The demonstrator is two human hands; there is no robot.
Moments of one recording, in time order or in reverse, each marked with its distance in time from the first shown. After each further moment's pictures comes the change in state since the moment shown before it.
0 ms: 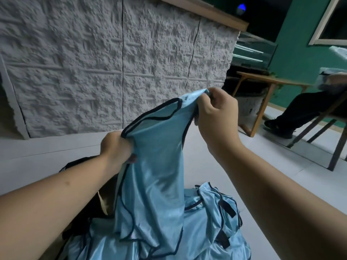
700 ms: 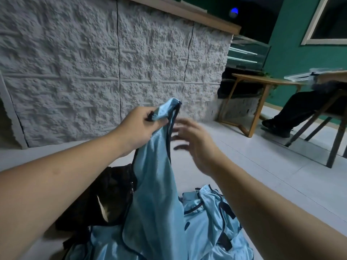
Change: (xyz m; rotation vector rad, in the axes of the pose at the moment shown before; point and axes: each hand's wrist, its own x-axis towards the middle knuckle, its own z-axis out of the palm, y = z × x) left_hand -0.024 0.081 0.010 0.053 -0.497 0.595; right_hand -0.020 0.057 0.009 0.426 -0.545 0.386
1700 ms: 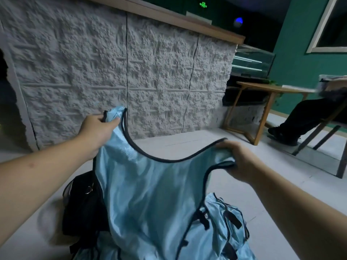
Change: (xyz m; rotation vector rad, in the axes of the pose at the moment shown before) left_hand -0.002 -0.053 -0.090 0.027 0.567 -0.428; right_hand -0.024 -0.019 -0.074 0.128 0.268 0.361
